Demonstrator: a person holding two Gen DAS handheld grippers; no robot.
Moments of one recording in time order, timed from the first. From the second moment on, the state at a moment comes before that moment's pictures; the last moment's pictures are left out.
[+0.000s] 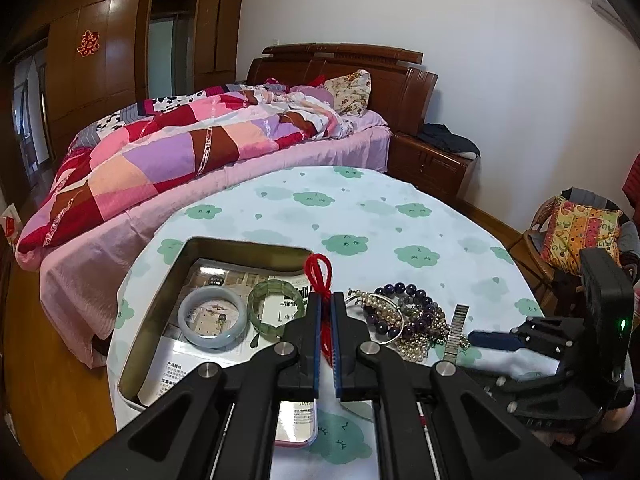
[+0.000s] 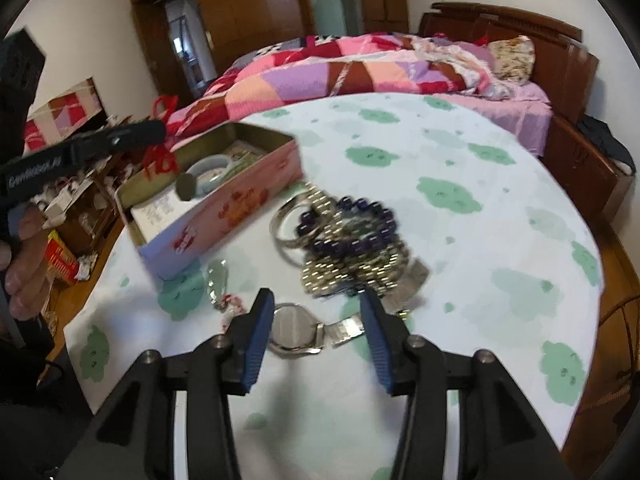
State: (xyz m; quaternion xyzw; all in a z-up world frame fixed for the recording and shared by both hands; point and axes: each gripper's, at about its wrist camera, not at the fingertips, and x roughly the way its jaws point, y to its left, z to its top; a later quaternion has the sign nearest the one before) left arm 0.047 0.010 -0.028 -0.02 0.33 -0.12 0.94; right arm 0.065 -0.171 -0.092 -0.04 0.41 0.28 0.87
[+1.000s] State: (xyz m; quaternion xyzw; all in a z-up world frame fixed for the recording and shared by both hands) left arm 0.048 0.012 -0.030 -0.01 0.33 -0.12 0.93; right arm 0.058 -0.149 -0.093 -0.07 0.40 0.29 0.87
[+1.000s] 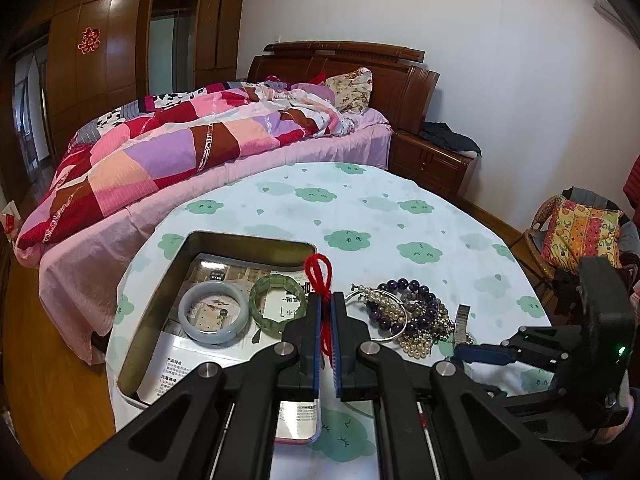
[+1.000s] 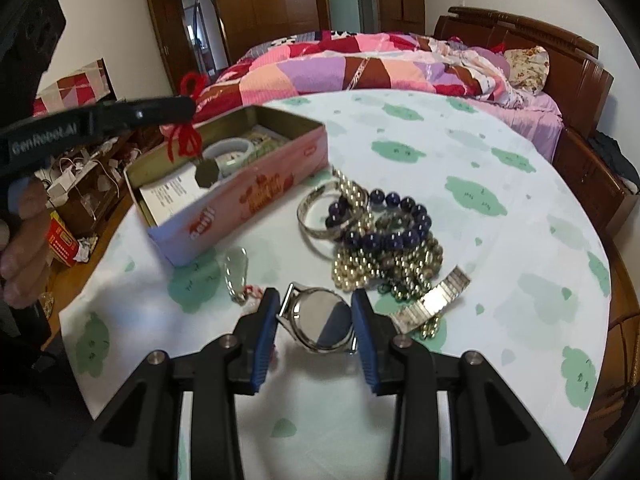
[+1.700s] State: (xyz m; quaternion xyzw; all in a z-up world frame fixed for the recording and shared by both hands) left arm 0.066 0.072 0.006 -0.02 0.30 -0.06 0.95; right arm 0.088 -0.074 0.021 -0.10 0.28 0.35 0.89
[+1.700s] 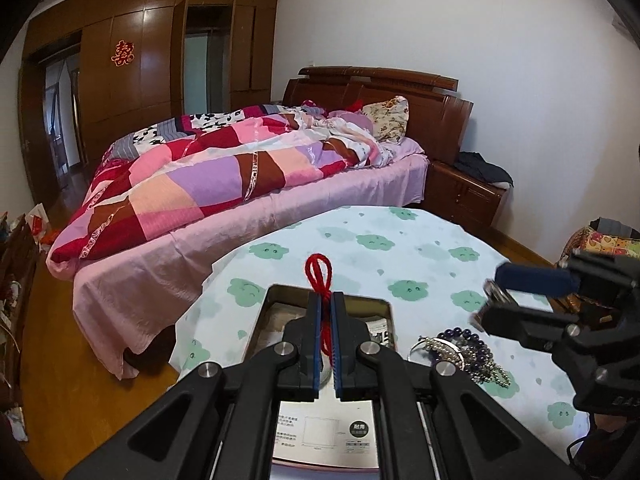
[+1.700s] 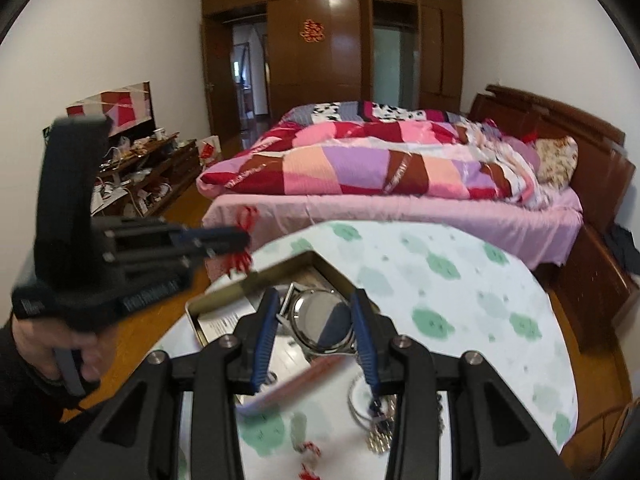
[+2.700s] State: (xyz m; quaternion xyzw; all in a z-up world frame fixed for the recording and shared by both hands) left arm 0.089 0.083 -0.072 -0.02 0.38 -0.03 0.93; right arm 0.123 -0.038 -0.057 -0.05 0.37 0.36 0.85
